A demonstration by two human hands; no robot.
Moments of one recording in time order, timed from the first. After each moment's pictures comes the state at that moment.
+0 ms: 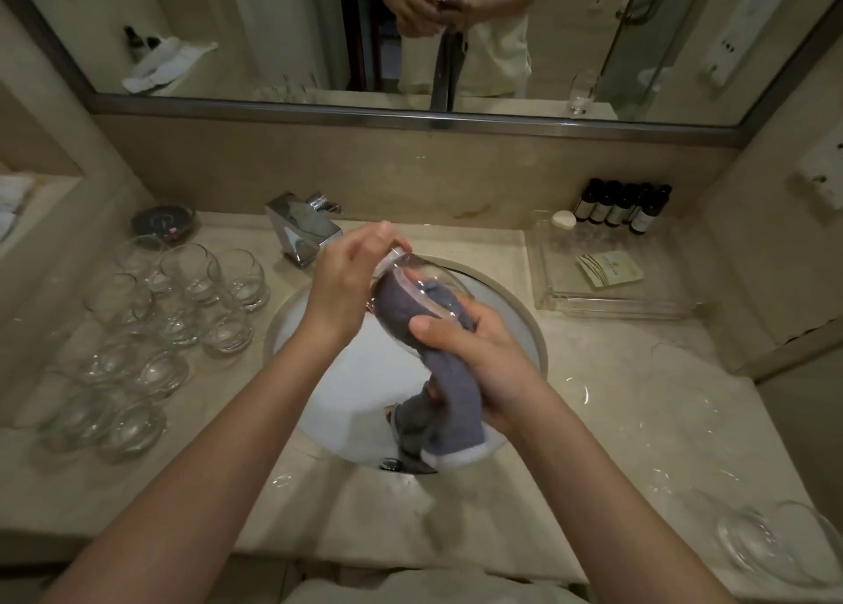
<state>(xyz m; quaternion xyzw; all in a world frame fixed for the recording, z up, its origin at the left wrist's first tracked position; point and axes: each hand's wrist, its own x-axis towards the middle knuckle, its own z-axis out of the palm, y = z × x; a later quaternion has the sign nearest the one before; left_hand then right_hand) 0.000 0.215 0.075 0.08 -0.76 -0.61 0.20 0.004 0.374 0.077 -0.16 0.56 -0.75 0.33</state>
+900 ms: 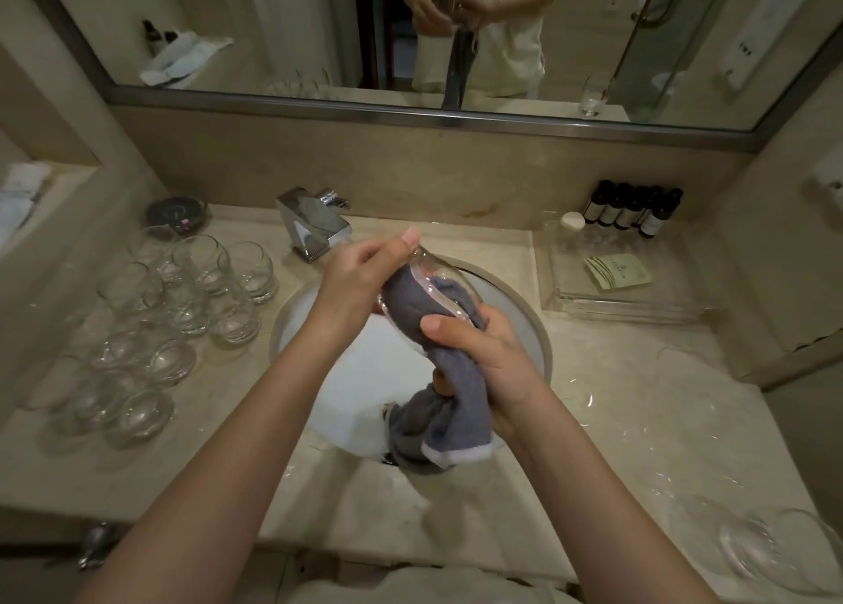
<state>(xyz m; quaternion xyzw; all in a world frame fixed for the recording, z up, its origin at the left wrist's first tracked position) 0.013 0.222 0.080 0.15 -0.74 -0.65 0.12 0.012 0.375 0.078 -0.10 0.51 -0.78 0.34</state>
